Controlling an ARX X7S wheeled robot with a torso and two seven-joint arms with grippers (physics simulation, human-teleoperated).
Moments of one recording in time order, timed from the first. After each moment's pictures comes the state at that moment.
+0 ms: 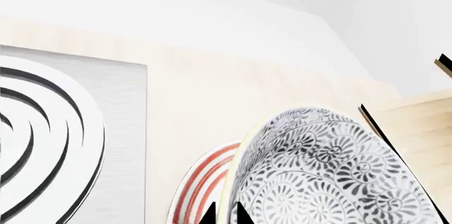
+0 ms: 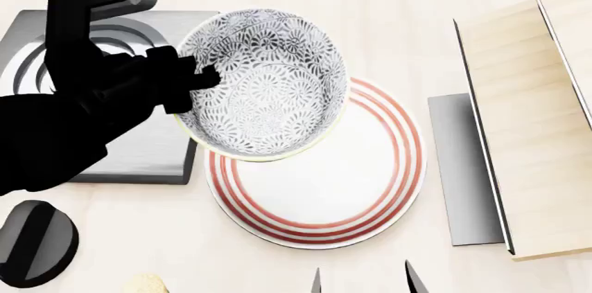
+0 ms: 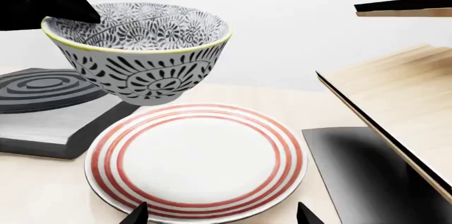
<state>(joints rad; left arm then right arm) -1.12 -0.13 0.15 -0.26 -0.87 -1.06 -0.33 0.00 0.39 -0.46 -0.24 0.20 -0.09 0.42</state>
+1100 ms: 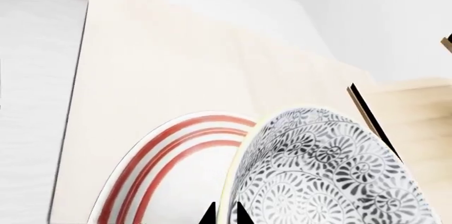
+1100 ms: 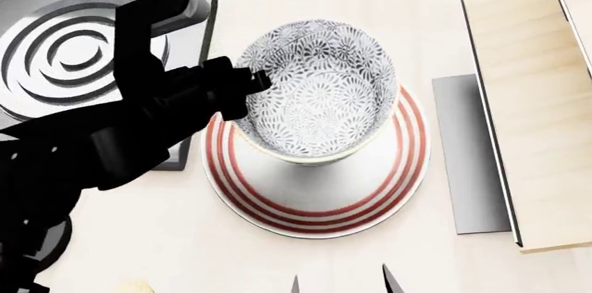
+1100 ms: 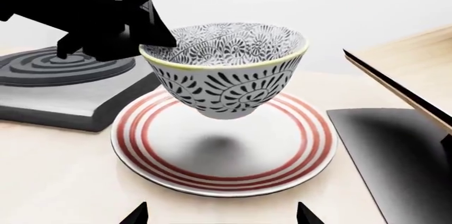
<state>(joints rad) -1.16 -0.02 0.26 -0.59 -0.87 -0.79 -0.19 0.01 0.38 -0.51 -0.24 0.18 -0.09 0.42</state>
